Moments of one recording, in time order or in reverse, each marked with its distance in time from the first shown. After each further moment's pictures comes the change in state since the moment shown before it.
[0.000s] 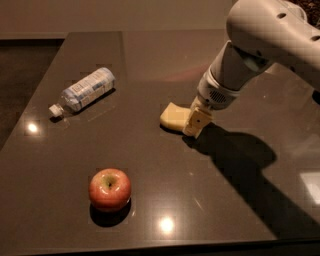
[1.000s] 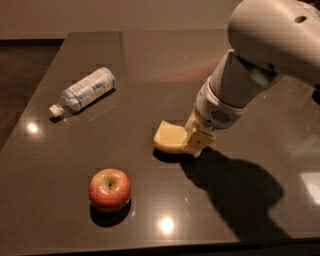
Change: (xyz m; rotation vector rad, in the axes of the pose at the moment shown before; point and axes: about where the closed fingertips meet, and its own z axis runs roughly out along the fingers) arm 0.001 0.076 -0.019 -0.036 0.017 -0.108
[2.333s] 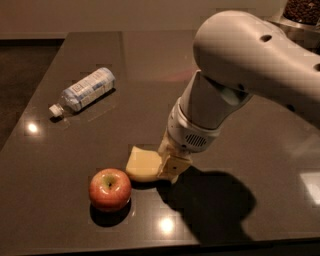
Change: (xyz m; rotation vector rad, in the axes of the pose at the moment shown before) arm -0.036 0.069 0.025 -0.121 -0.015 -0.132
